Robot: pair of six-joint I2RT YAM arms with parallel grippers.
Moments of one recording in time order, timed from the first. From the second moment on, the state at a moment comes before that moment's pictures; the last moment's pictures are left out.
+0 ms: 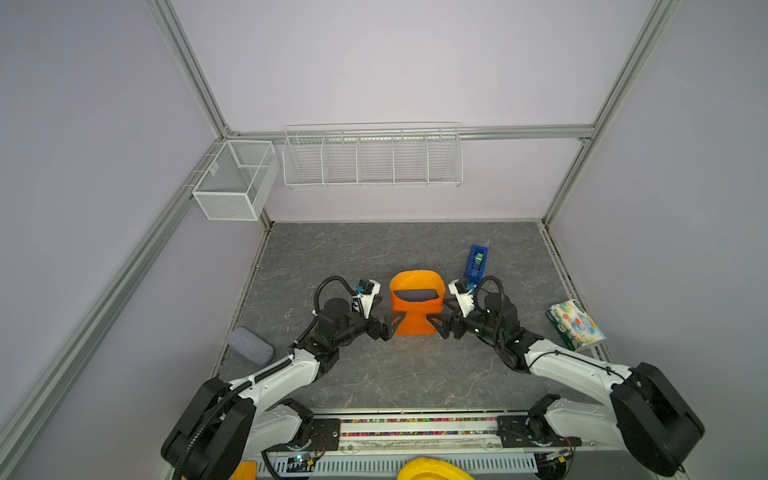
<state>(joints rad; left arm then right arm) -0.59 1.17 0.40 0.50 0.39 -0.22 0.59 1.23 0.46 0.42 -0.37 0.22</state>
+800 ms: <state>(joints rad) -0.59 1.30 0.46 0.55 0.40 -0.21 0.59 1.28 0.54 0.42 -0.32 0.25</state>
